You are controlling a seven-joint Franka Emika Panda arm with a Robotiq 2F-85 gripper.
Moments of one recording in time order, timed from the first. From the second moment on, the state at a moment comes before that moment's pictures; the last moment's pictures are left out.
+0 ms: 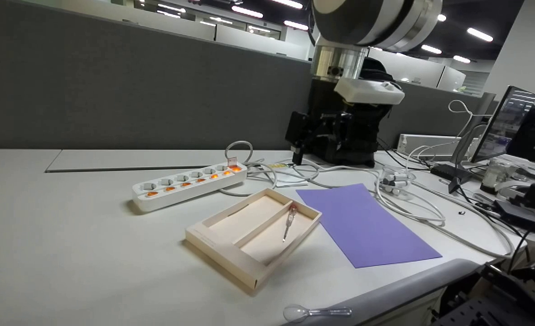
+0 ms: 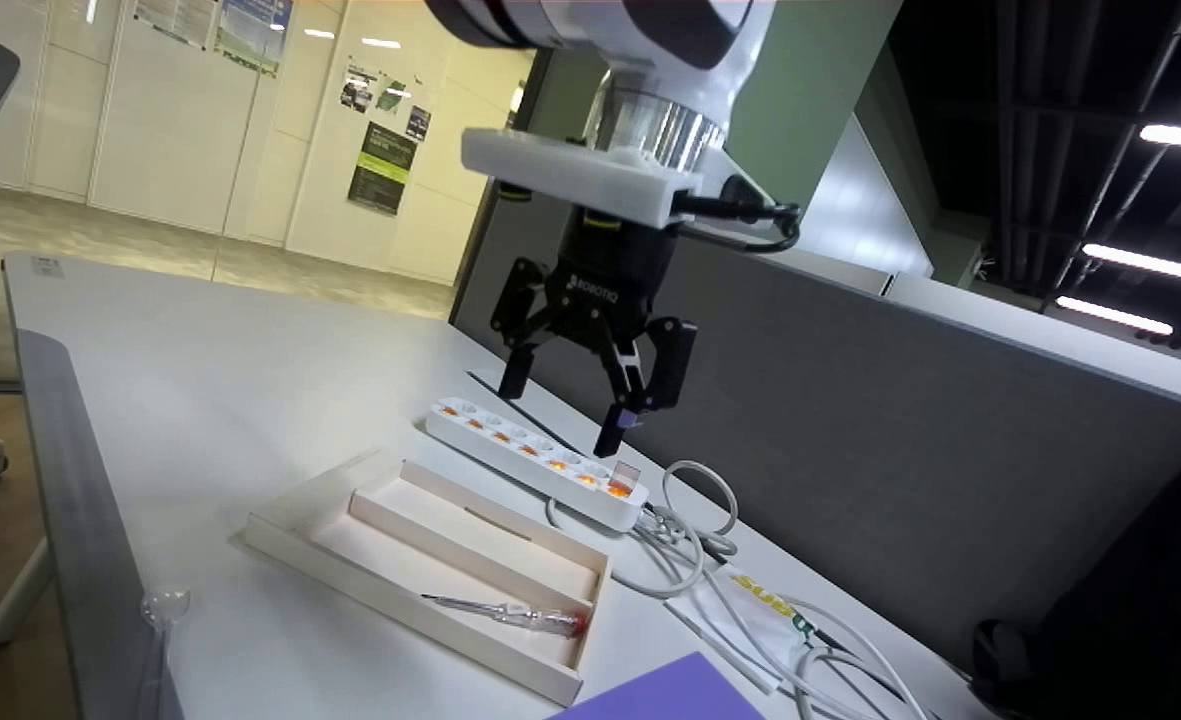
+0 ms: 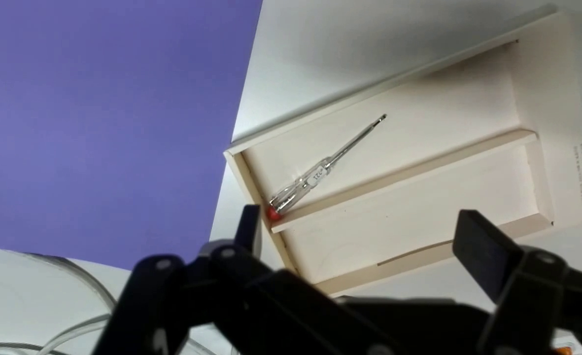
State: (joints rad) arm 0.01 -0.07 0.02 -2.59 -0.05 2.57 -0.04
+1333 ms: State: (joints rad) arm 0.06 0.31 -0.03 -2.49 -0.08 2.80 0.08
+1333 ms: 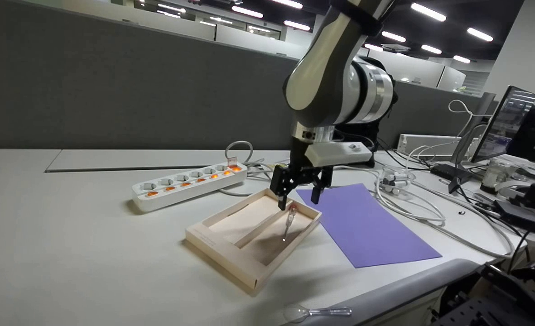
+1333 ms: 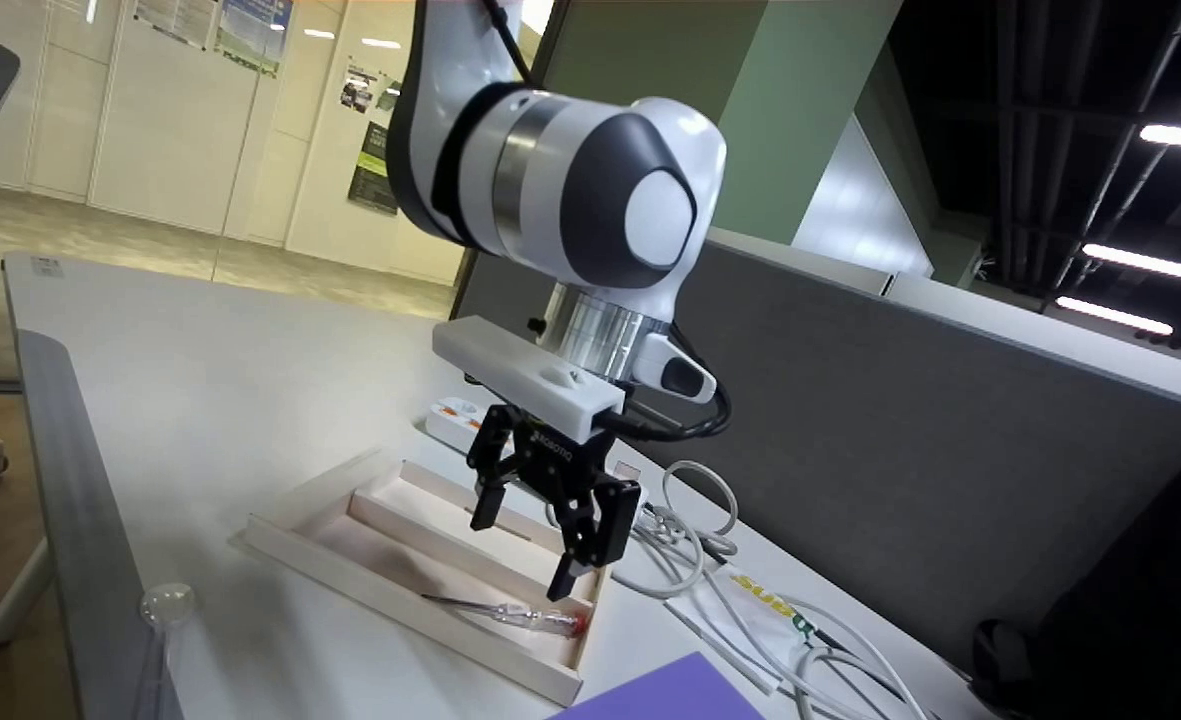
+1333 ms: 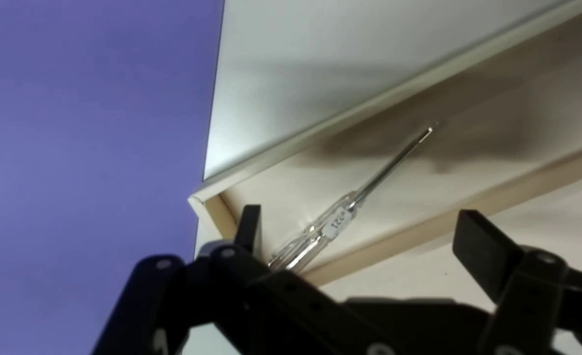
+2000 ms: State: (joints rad) arm 0.11 0.40 -0.08 -2.43 -0.14 2.80 0.08
